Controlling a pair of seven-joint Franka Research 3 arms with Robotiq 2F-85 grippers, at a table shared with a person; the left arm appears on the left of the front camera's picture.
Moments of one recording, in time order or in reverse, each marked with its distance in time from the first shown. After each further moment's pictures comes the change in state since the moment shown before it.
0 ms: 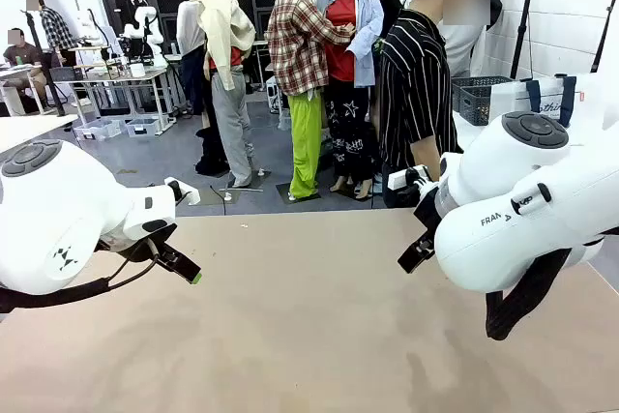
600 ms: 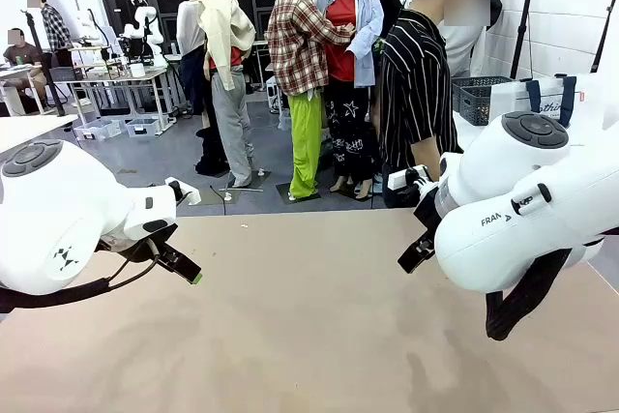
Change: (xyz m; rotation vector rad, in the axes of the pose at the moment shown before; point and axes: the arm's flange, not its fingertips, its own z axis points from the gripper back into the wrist) left arm 0.000 -0.001 0.000 -0.001 0.000 -0.002; right arm 0.000 0.000 0.000 0.000 0.000 0.001
